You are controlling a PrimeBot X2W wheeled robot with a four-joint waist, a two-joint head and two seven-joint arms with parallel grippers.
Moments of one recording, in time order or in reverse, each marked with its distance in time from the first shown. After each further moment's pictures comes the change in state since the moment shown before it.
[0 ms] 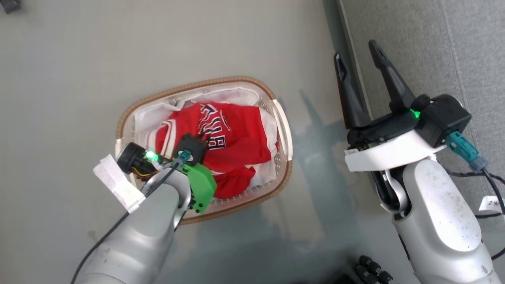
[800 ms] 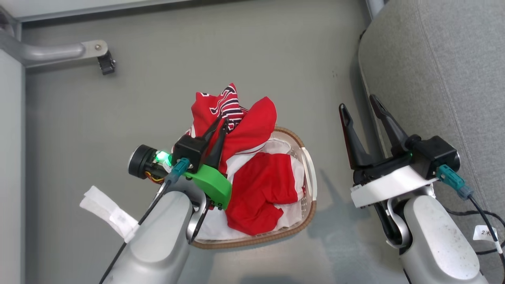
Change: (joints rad) left arm 0.204 -0.002 0.153 -0.466 -0.026 0.044 -0.002; right arm 0.146 -0.011 -0.021 0.075 -0.001 0.000 0.000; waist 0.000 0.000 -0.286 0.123
